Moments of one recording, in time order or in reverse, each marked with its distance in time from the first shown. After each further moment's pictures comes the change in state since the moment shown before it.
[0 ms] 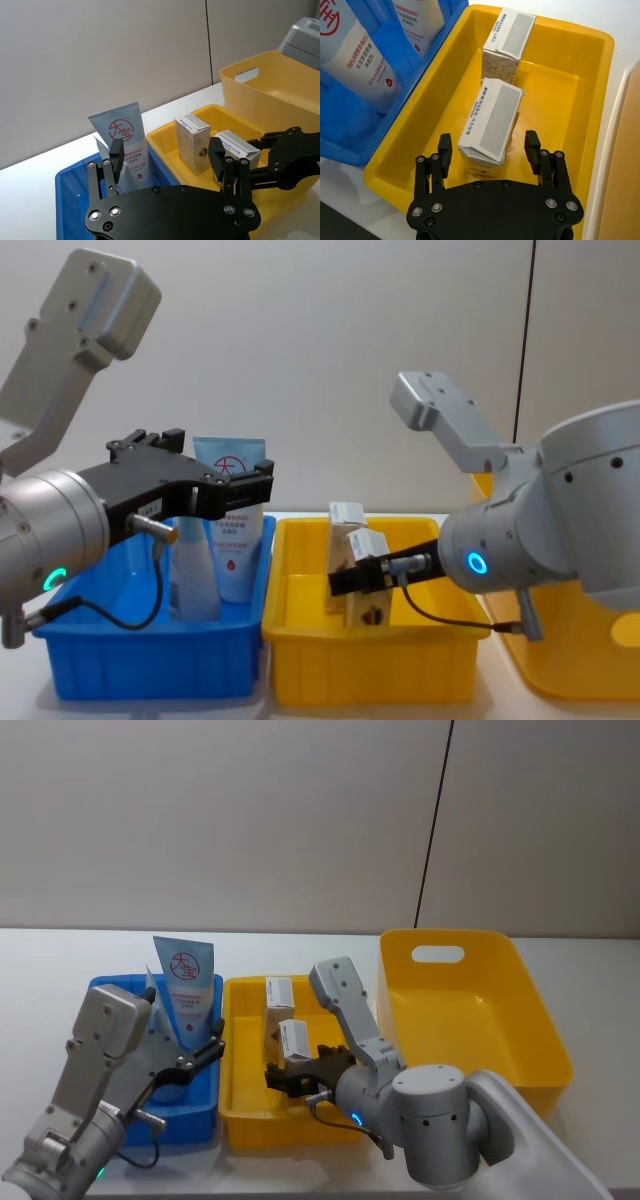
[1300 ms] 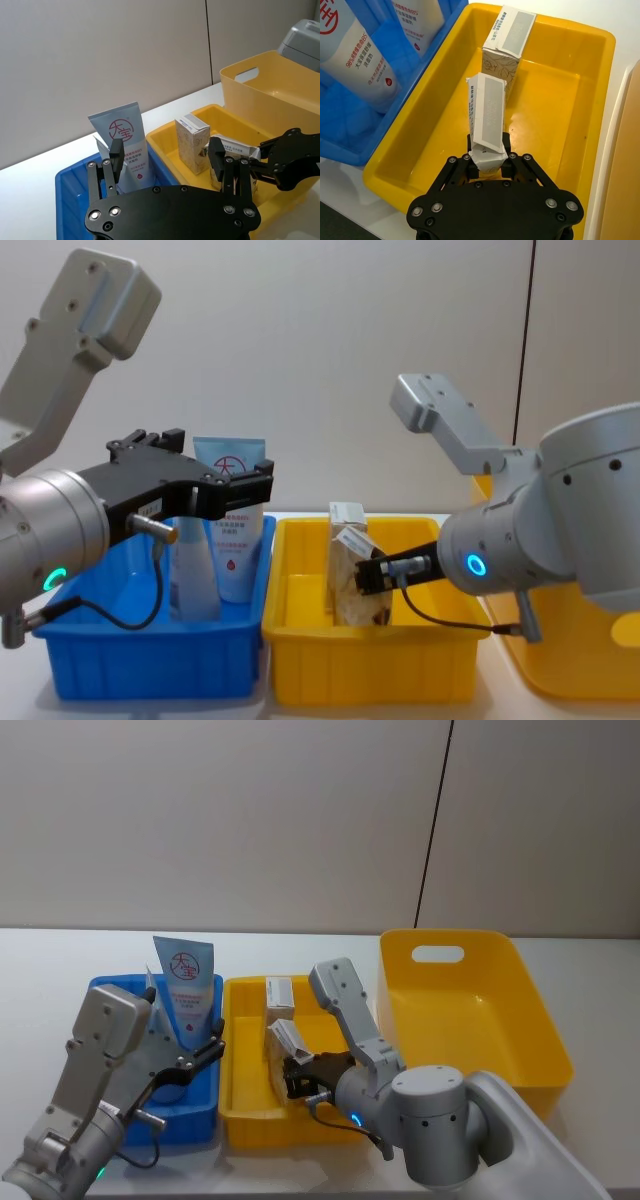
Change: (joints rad) left arm 0.000 0.000 0.000 0.000 0.000 0.000 0.000; right arm 0.000 -0.003 0.002 0.005 -0.001 -0.001 0.000
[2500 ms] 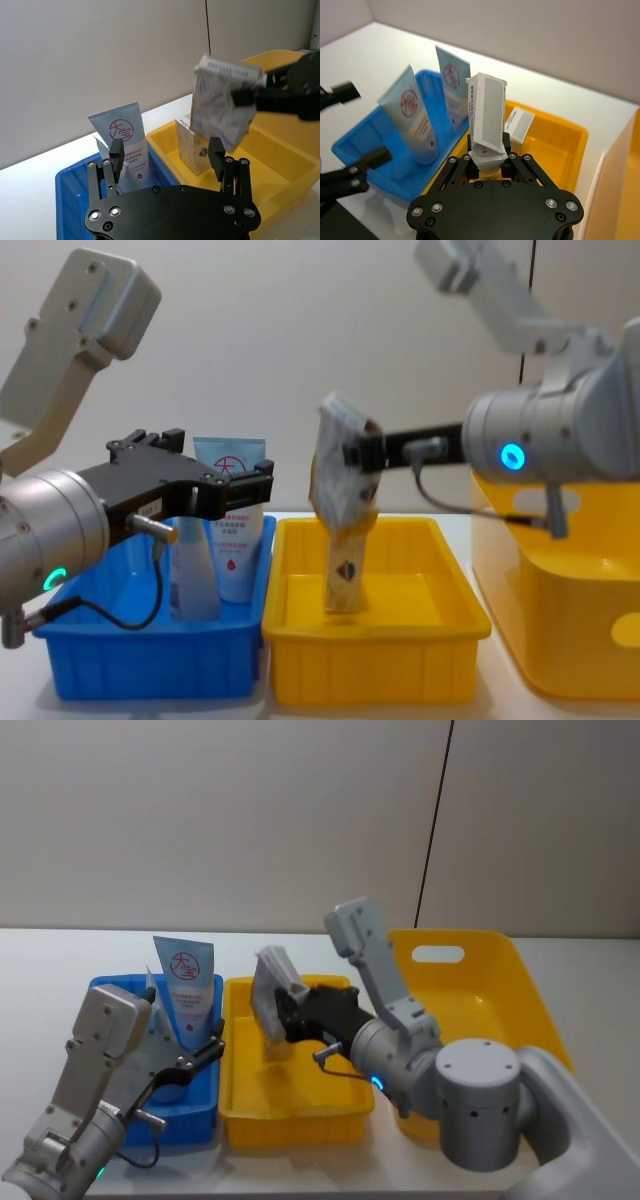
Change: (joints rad) left arm 0.000 0.000 0.000 0.000 0.000 0.000 0.000; right arm -0.051 0.078 0.012 -0.250 -0.006 -0.104 0.093
